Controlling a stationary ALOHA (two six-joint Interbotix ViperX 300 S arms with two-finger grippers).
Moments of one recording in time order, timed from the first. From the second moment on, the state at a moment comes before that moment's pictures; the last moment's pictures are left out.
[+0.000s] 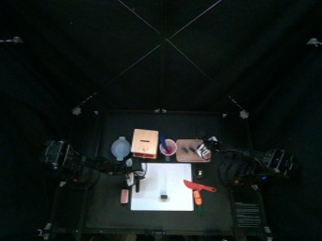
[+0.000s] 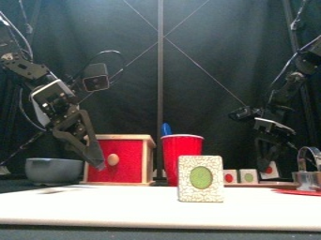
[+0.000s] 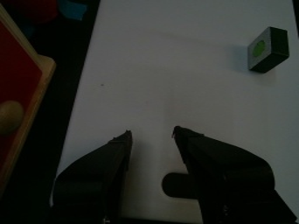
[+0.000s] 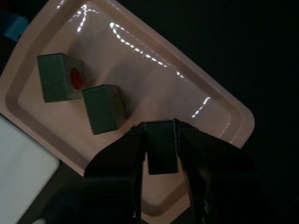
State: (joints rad) left arm -0.07 -0.05 1.01 -0.34 -0.27 0.10; right arm -0.63 -0.32 1.06 -0.20 0.29 0.47
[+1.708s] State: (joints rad) left arm -0.08 -0.05 0.98 -0.35 -0.24 0.10; right arm 0.29 0.11 0.56 -0.14 0.20 0.47
